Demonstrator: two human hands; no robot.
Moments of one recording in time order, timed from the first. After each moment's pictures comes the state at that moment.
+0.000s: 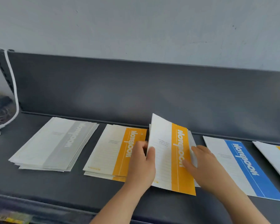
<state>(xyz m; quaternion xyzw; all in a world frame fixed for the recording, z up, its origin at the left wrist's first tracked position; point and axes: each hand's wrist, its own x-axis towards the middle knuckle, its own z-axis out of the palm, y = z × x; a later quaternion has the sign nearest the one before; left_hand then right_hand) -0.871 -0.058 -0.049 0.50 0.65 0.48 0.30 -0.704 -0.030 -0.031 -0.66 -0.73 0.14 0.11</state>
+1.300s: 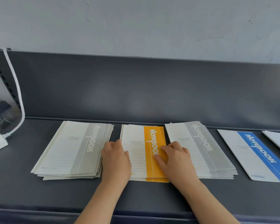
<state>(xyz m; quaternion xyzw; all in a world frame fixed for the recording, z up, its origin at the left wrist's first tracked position) -1.011 -0.059 -0.068 0.55 0.78 0.28 0.10 -0.845 -0.045 -0.058 -0.63 -0.75 0.10 0.17</state>
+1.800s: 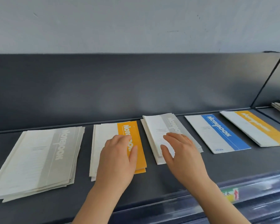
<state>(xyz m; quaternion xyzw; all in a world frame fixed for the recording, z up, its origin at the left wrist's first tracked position) -0.962 -0.084 -0.032 0.72 0.62 0.30 0.08 -0.783 -0.083 -0.054 -0.65 -0.69 -0.03 0.31</state>
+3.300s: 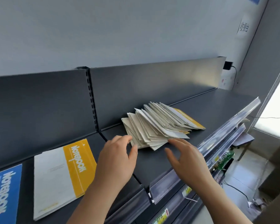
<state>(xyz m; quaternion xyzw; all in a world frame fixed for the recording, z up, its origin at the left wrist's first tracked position) -0.354 -0.042 -0.016 0.84 0.40 0.33 0.16 -0.186 -0.141 -0.028 -0.81 -0.51 -0.04 0.30</state>
